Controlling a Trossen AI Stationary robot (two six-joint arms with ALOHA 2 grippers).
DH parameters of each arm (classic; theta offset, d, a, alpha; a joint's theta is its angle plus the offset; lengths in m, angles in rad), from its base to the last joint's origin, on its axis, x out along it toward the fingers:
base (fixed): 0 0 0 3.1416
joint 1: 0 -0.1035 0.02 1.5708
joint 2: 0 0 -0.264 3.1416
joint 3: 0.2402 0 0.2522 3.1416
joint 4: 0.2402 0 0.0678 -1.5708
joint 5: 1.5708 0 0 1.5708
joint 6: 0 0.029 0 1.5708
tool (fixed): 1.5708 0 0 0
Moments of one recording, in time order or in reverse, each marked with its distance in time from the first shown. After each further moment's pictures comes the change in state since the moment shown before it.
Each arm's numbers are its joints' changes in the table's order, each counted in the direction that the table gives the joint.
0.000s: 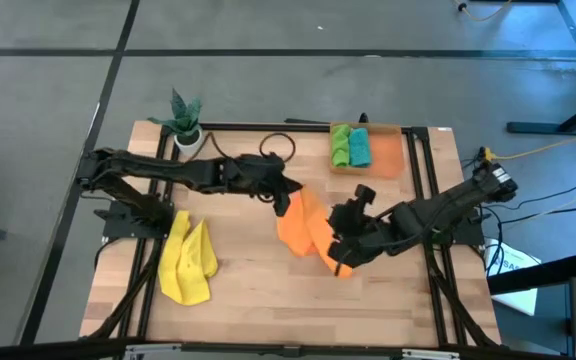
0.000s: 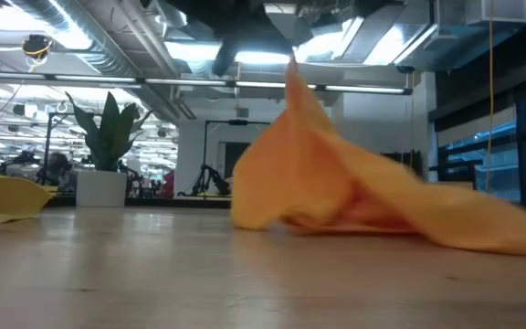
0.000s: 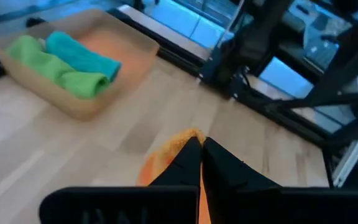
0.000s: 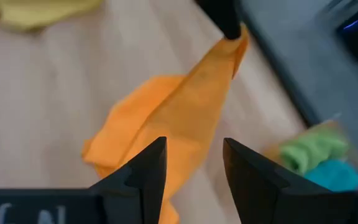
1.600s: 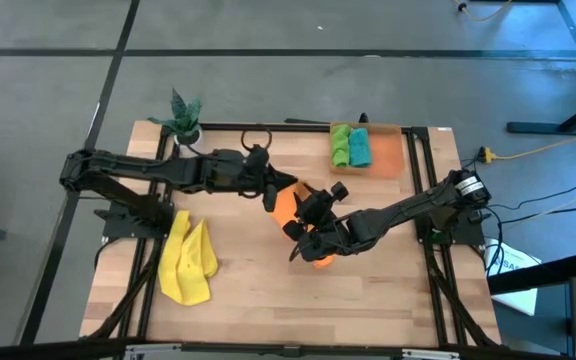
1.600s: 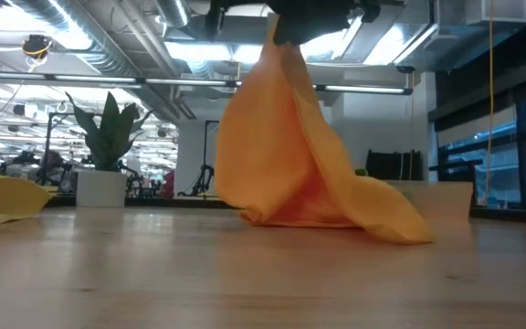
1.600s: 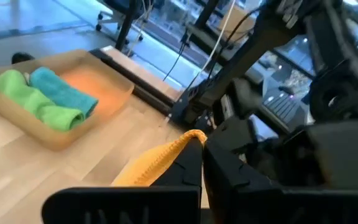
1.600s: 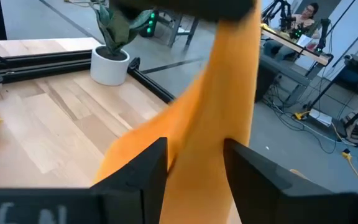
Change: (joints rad) left arm 0.037 -0.136 -0.001 -0.051 -0.047 -0.102; right arm 0.125 0.218 -0.095 -0.595 0.484 -0.082
